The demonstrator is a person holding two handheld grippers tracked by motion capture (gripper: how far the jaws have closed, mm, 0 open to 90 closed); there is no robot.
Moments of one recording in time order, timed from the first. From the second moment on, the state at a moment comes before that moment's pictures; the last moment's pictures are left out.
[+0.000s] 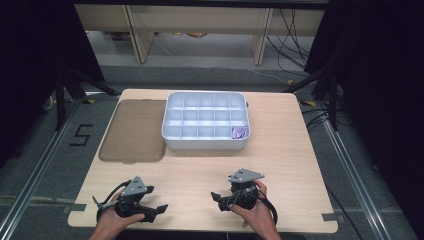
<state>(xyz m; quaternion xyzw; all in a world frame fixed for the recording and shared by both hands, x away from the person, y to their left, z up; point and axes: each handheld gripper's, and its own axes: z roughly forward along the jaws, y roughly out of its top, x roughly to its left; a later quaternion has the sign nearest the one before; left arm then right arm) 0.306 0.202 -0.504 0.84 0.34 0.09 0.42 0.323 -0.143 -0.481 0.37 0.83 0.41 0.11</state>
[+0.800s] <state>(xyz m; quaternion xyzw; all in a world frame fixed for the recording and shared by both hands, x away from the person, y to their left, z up) 0.304 0.200 -0.505 0.84 0.34 0.09 0.41 0.301 -0.155 -0.494 0.38 0.83 0.39 0.11</state>
